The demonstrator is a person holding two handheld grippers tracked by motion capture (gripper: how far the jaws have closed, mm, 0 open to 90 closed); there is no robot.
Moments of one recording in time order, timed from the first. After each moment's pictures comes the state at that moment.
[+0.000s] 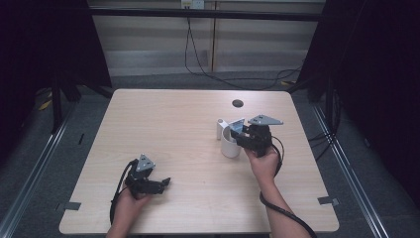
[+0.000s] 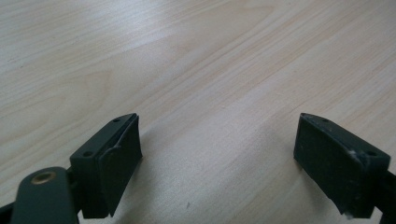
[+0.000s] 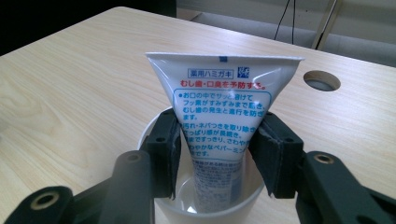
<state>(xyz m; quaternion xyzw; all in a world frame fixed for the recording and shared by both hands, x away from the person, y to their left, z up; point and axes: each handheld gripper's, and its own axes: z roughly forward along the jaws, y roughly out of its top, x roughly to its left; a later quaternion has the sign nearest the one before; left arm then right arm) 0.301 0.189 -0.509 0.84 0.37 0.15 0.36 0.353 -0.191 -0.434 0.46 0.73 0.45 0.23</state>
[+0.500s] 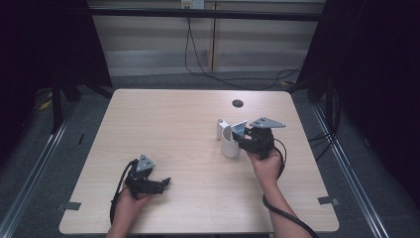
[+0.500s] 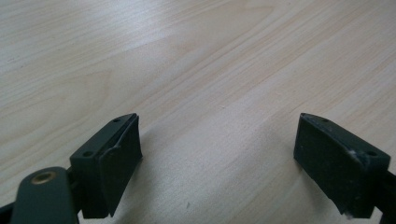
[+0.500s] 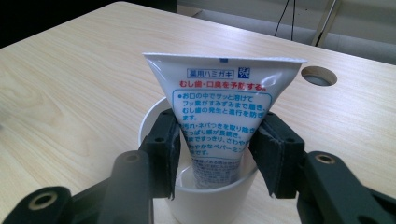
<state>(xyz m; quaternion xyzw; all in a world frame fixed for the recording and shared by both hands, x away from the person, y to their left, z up) 0.301 0.189 -0.509 0.84 0.37 0.15 0.36 0.346 -0.195 -0.435 0.45 0.73 0.45 0.23</state>
